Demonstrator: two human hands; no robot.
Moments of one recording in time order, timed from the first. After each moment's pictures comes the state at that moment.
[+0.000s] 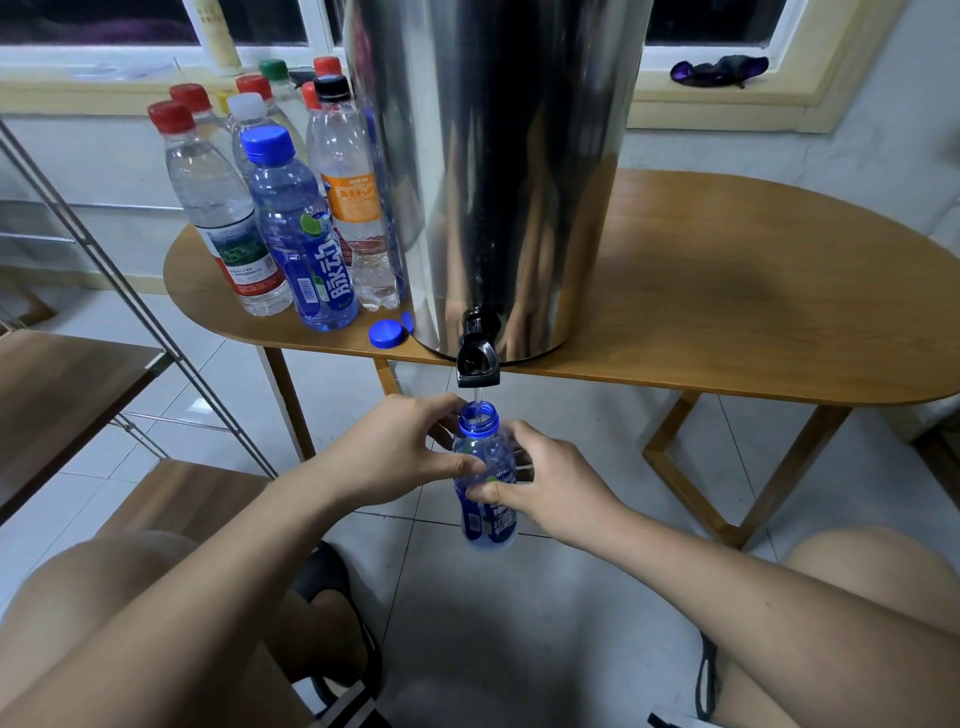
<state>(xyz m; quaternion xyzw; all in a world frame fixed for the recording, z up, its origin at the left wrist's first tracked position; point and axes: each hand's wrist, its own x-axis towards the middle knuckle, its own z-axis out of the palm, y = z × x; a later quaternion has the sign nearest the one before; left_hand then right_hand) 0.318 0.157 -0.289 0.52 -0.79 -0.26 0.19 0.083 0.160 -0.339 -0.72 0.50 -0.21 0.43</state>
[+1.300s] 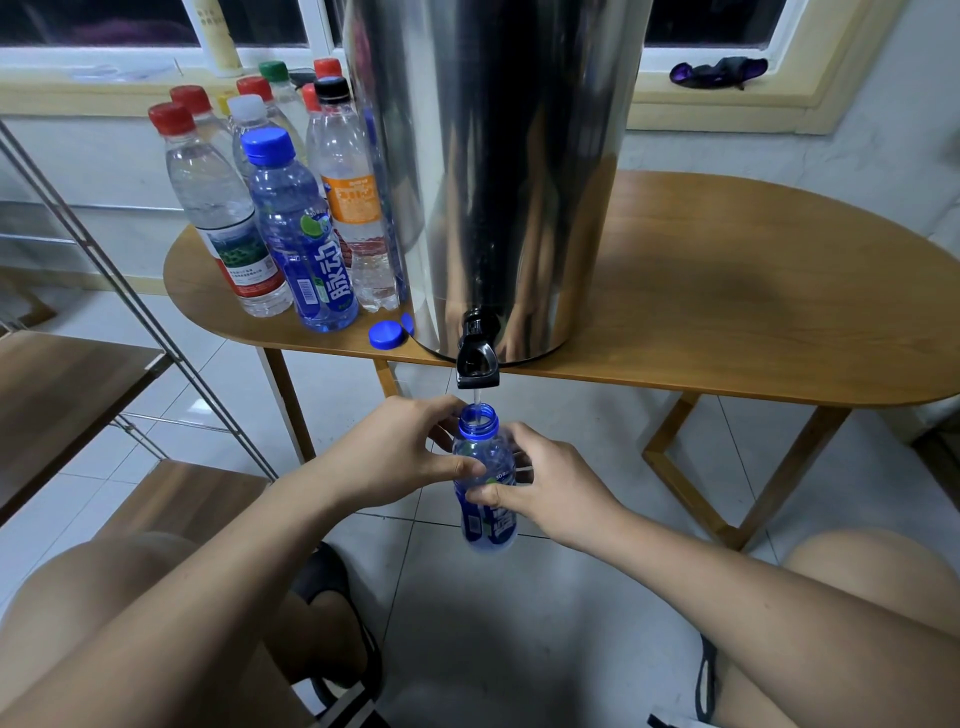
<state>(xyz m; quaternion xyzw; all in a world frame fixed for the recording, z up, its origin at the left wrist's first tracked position) 0.318 0.158 -0.289 0.53 -0.79 -0.26 0.18 0.082 0.160 -0.341 -0.72 0.50 -0.21 0.43</state>
